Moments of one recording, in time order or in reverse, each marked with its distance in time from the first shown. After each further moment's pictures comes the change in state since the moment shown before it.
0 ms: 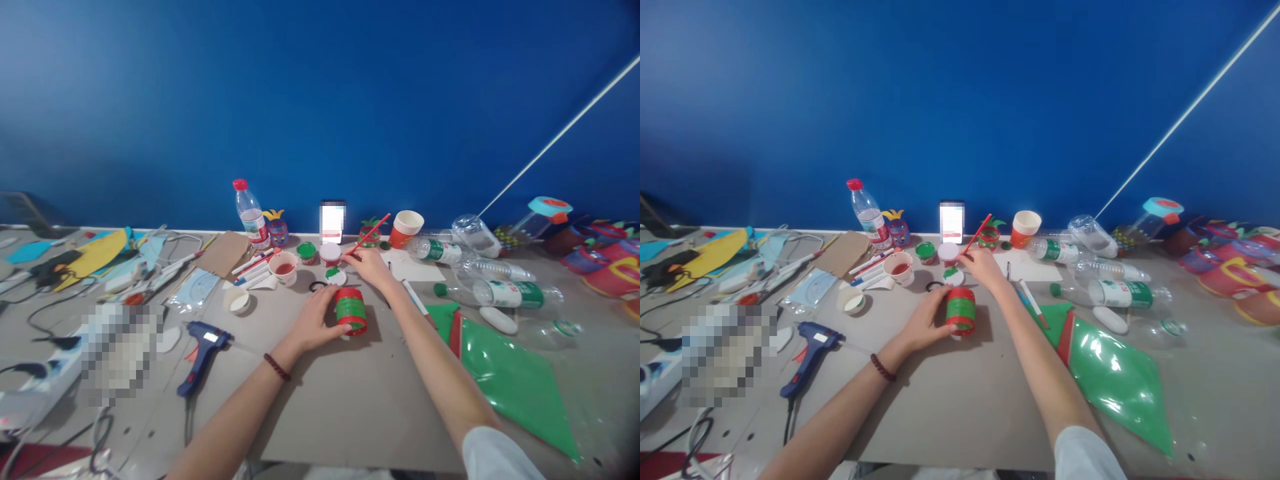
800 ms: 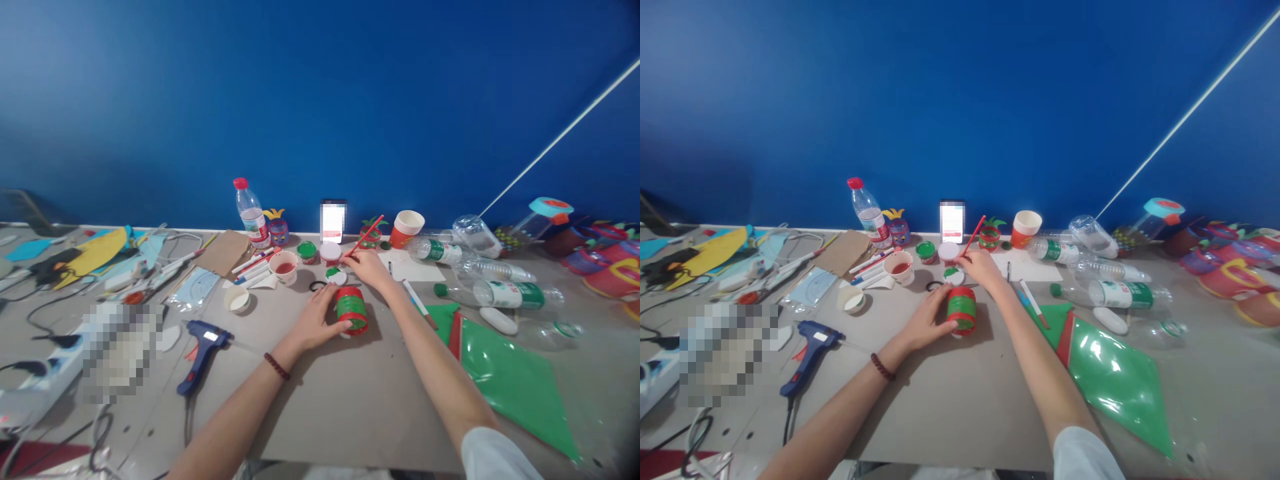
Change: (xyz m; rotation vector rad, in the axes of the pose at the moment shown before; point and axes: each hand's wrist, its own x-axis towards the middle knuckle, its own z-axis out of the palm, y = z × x) left_hand 0.001 0.000 0.002 0.026 -0.014 -0.039; right_hand 0.000 -0.003 0.003 -0.073 -0.043 0.016
